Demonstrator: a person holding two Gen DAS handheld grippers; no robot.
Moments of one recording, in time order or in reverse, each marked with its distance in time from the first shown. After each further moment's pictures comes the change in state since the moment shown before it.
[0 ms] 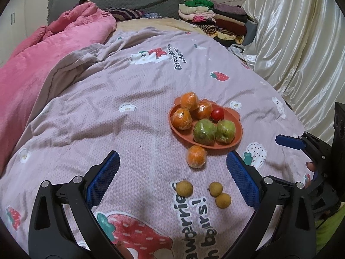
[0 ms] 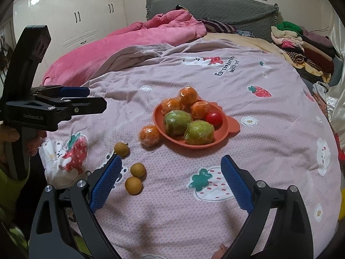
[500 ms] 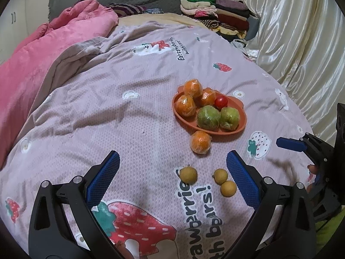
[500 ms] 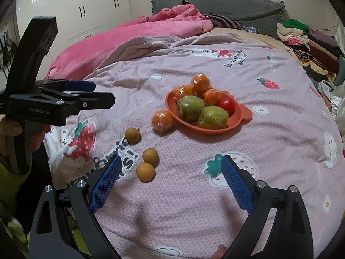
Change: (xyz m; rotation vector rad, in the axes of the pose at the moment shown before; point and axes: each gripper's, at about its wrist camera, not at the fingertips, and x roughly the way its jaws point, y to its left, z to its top) left arm 0.002 0.002 -0.017 0.001 0.031 0.019; right arm 0.005 0.017 -0.018 -0.016 0.039 0.029
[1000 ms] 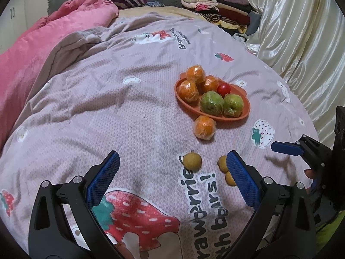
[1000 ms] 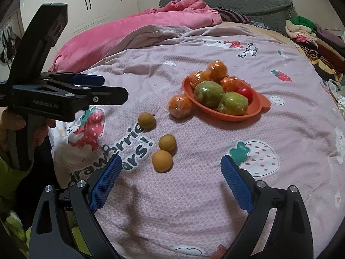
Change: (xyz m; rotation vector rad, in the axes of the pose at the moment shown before) left arm 0.009 0.006 -0.017 -0.012 0.047 -0.009; right arm 0.017 0.020 -0.012 -0.022 0.045 0.042
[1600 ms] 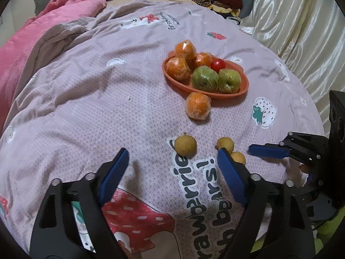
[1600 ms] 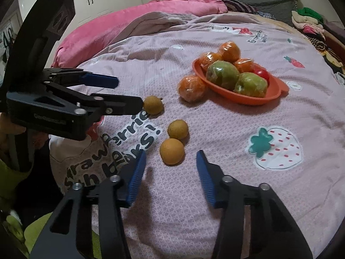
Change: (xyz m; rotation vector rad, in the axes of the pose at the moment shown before) left arm 0.026 -0.014 -0.013 0.073 0.089 -0.021; right arm 0.031 0.004 -0.010 0.013 0.056 0.059
